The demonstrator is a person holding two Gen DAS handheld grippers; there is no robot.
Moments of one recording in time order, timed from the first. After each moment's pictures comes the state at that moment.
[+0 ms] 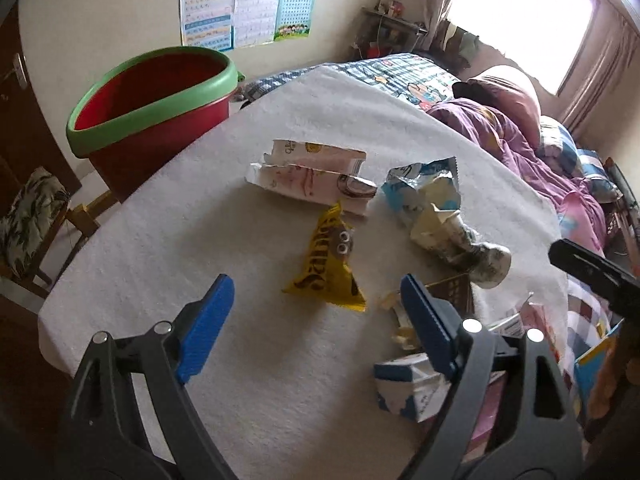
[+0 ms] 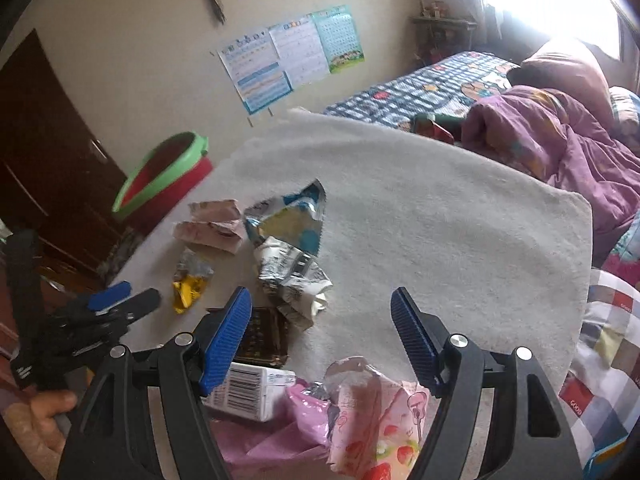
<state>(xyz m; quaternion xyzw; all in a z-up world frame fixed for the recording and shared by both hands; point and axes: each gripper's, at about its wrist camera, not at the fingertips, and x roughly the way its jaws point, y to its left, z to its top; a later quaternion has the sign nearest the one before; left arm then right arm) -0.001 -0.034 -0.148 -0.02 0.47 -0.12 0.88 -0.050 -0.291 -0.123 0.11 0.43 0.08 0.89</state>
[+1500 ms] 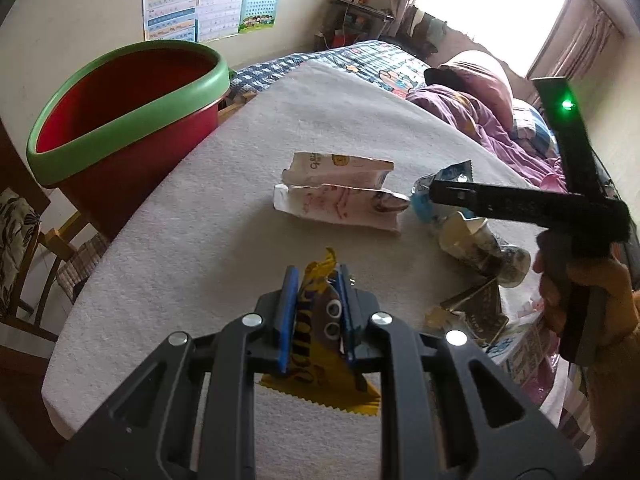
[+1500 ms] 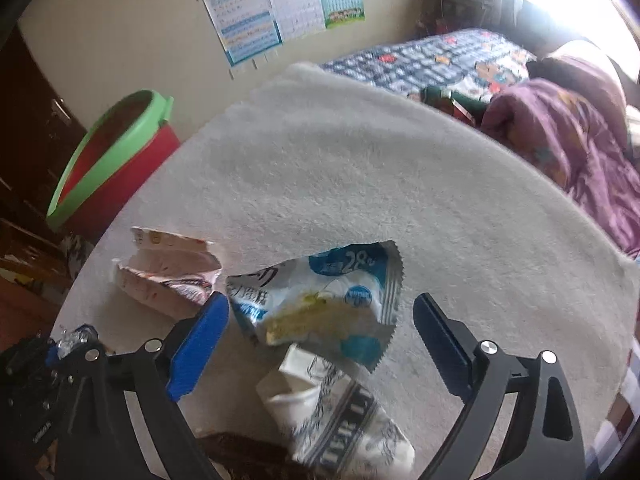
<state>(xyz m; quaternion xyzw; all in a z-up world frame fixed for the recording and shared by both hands) 0.045 0.002 -0.165 -0.02 0.48 -0.19 0.86 0.094 -0.227 -0.188 0.07 0.54 0.05 0.84</state>
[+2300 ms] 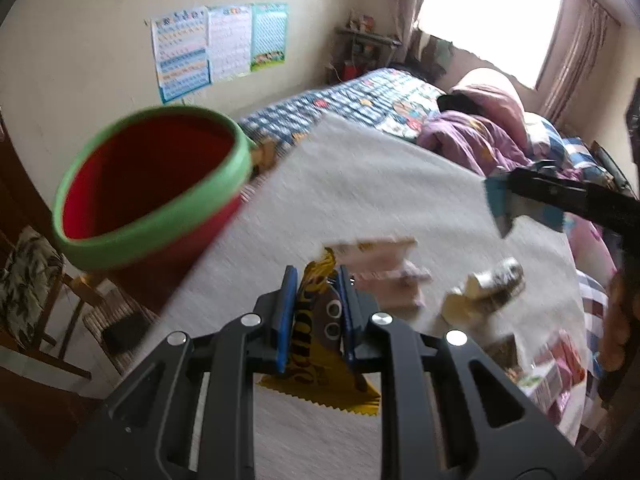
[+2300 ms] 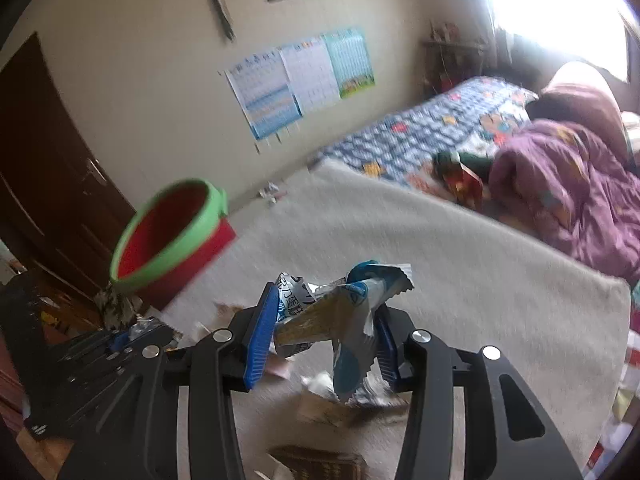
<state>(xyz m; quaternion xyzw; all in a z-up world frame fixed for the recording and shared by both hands) 0.074 0.011 -0.128 0.01 0.41 -0.16 0.90 0.068 -0.220 -0.086 0.10 0.39 0.08 0.91</state>
